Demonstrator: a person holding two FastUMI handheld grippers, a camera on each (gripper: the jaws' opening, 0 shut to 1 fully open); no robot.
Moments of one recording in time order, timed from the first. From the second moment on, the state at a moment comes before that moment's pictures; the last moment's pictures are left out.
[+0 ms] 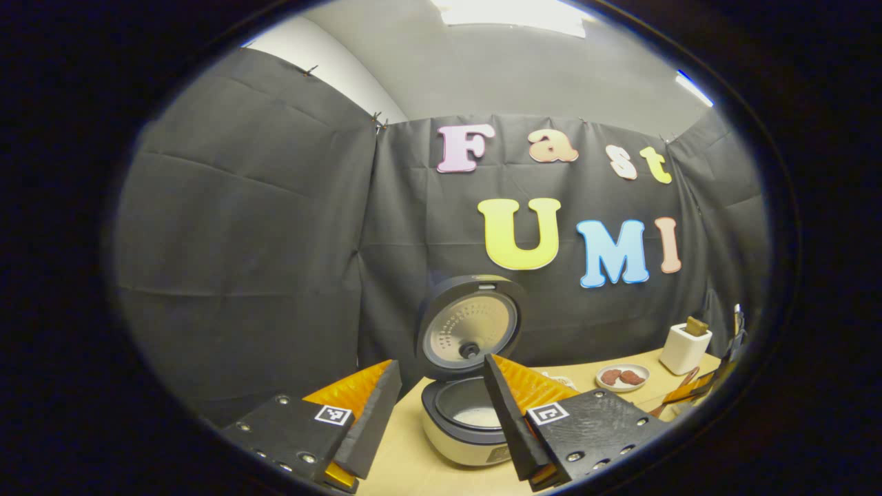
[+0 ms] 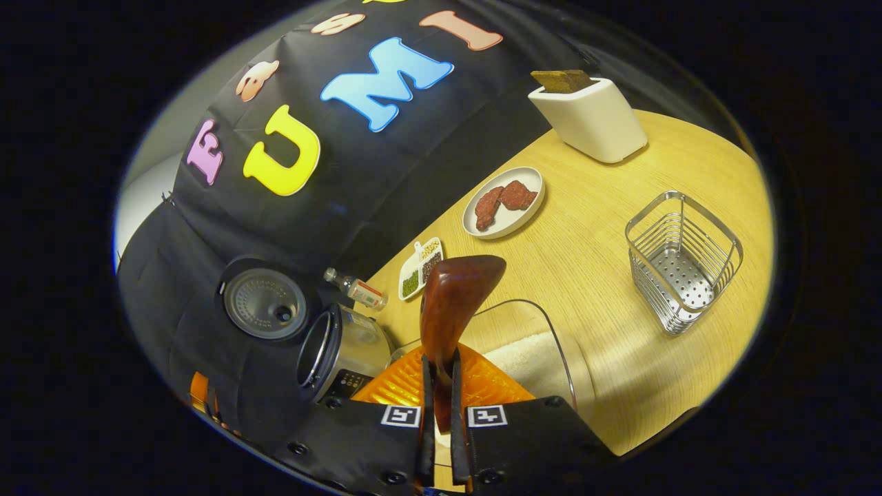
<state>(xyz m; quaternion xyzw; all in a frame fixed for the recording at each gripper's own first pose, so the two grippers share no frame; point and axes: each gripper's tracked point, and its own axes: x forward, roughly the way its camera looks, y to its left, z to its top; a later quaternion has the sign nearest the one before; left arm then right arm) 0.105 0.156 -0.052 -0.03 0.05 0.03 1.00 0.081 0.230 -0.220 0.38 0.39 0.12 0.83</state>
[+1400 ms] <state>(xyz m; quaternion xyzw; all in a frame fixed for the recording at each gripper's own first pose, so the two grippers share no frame) 0.081 0.260 -0.092 -0.03 0.08 0.12 0.99 0.172 0.456 -0.111 0.45 0.35 0.27 0.78</state>
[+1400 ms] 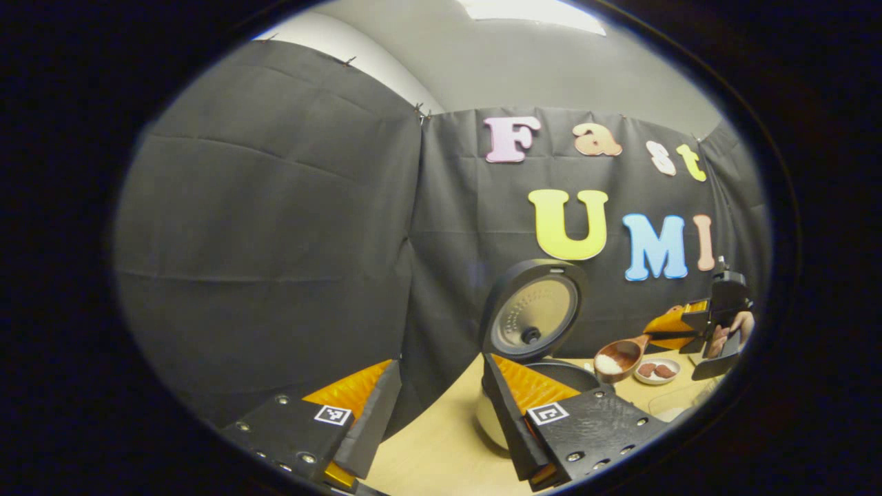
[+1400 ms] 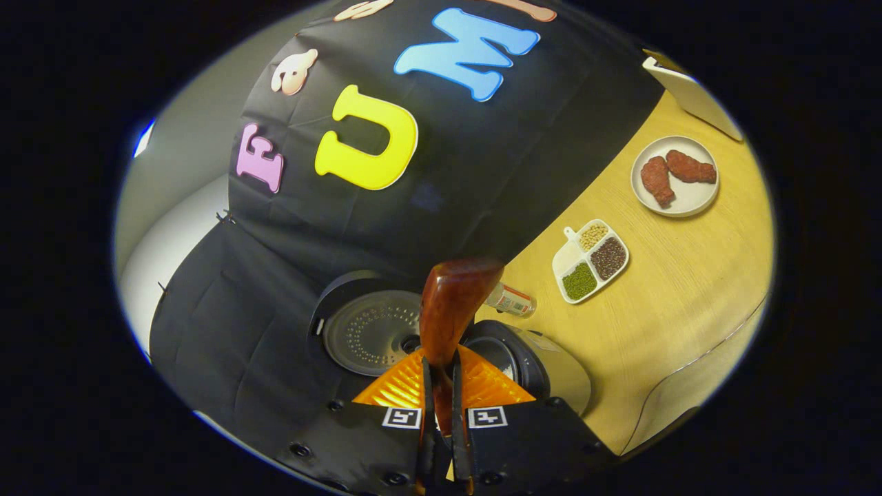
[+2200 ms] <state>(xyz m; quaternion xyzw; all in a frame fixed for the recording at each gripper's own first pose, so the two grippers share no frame) 0.047 0.278 -0.118 -0.03 0.12 0.15 0.98 0.175 0.538 -0.130 0.15 0.23 0.37 0.89</state>
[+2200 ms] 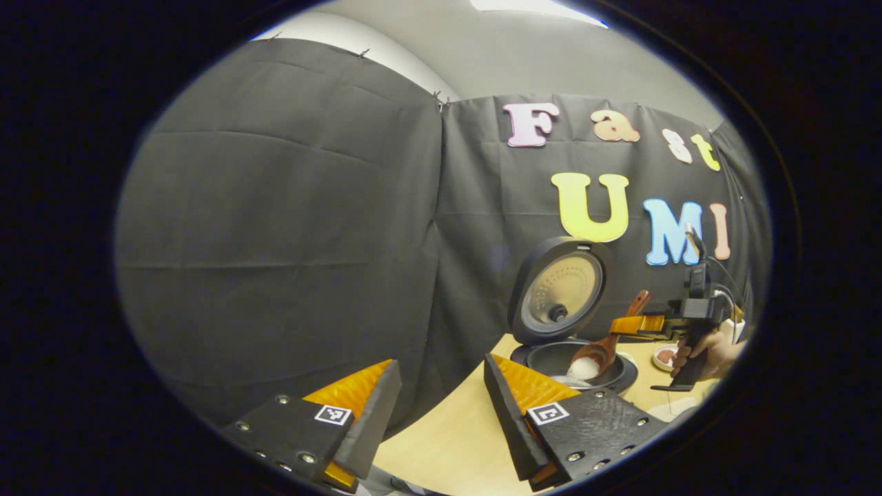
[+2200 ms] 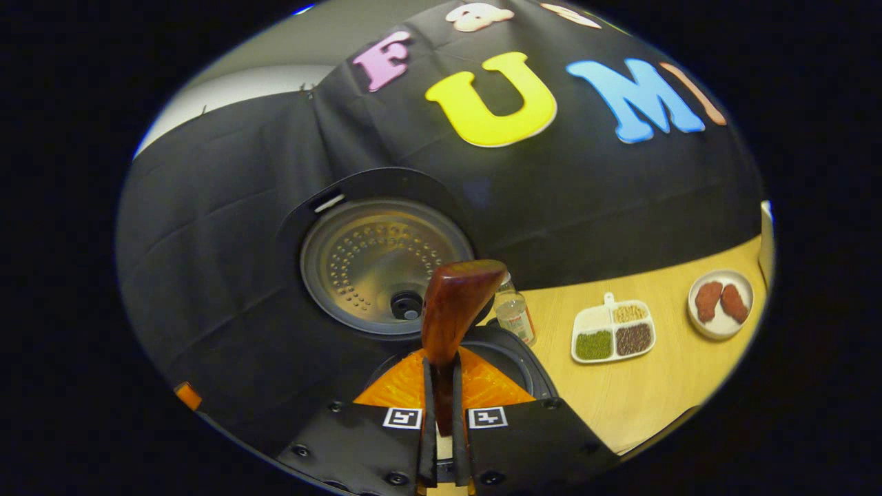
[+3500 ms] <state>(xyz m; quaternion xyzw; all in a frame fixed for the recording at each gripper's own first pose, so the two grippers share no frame) 0.050 0.260 -0.111 -0.04 0.10 0.13 0.99 0.158 0.531 -0.096 0.09 0.16 0.40 0.90</state>
